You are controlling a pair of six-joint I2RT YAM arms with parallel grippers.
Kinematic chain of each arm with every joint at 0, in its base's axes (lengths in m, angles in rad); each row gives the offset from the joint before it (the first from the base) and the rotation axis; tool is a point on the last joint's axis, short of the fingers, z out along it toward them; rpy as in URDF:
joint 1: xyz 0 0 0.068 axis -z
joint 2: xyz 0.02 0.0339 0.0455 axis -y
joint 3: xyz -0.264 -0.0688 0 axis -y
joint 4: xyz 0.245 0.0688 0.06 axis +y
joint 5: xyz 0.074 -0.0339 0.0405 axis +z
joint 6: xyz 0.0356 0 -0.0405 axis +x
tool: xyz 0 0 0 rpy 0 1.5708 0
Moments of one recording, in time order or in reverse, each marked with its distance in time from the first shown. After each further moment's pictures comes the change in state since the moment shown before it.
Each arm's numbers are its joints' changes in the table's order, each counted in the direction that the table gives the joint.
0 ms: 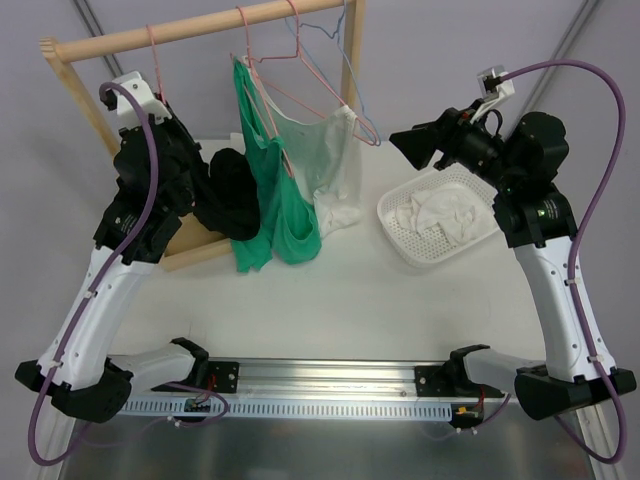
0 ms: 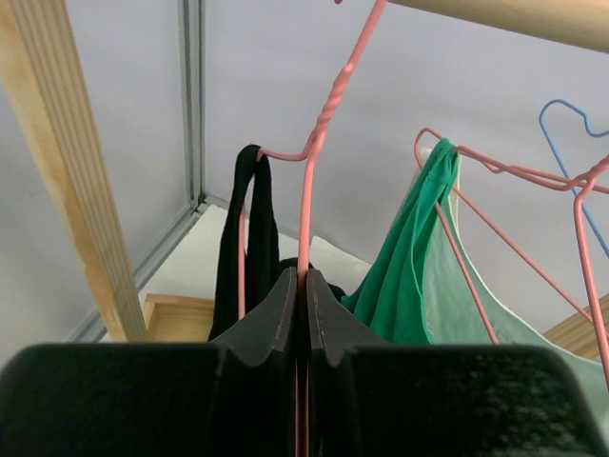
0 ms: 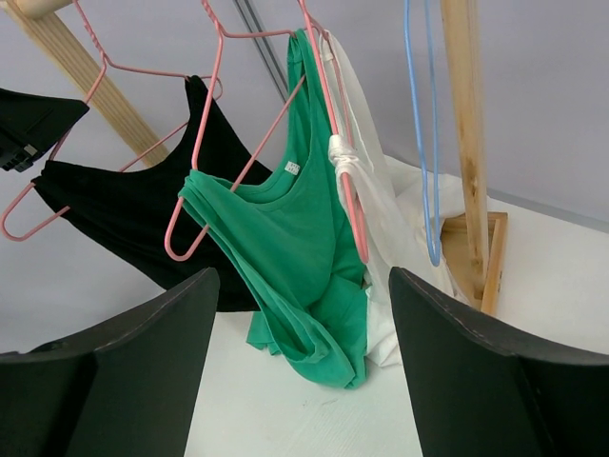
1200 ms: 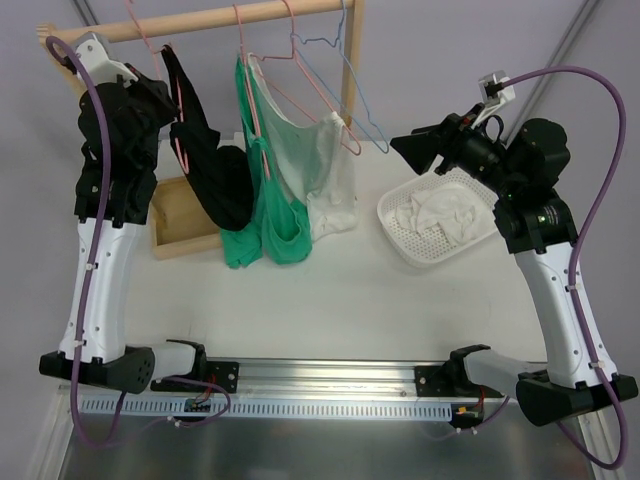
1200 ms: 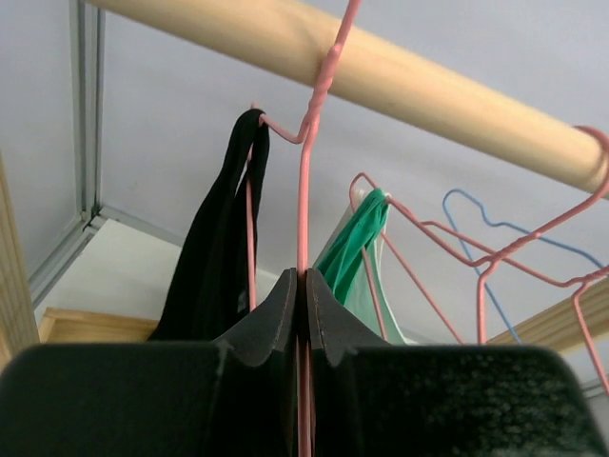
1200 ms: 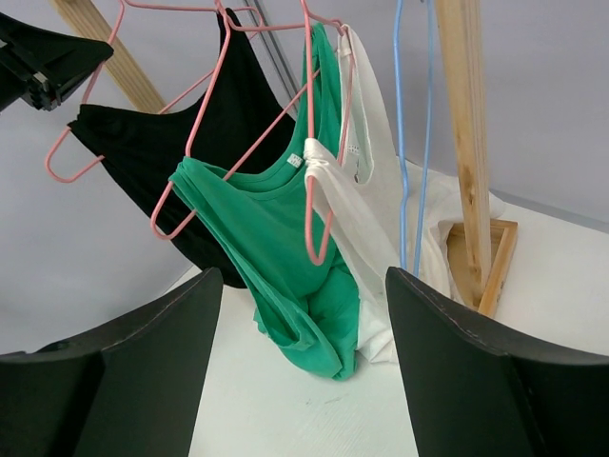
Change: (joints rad) left arm -0.338 -0.141 0.200 0.067 -0.506 -0.249; right arm 0.000 0.032 -0.042 -0.028 0.016 0.006
